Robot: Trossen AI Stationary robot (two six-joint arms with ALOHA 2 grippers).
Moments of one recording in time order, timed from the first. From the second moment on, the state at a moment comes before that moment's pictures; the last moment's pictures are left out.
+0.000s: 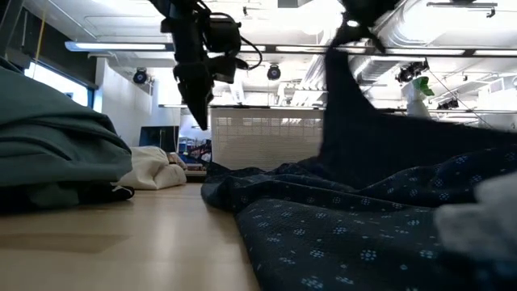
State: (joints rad) left arm 0.42 1.71 1.40 -1.01 0.01 0.30; right arm -0.32 1.19 1.17 -0.48 0.22 0.75
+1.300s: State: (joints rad) left arm 0.41 1.41 1.41 -1.03 -0.06 -0.10; right arm -0.57 1.75 1.21 -0.48 -0.15 0.61
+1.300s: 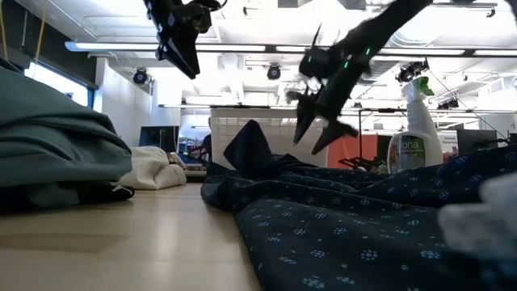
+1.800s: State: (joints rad) left arm 0.39 1.41 1.33 -1.00 -0.06 -0.14; right arm -0.57 1.79 1.22 -0.40 -0.21 0.49
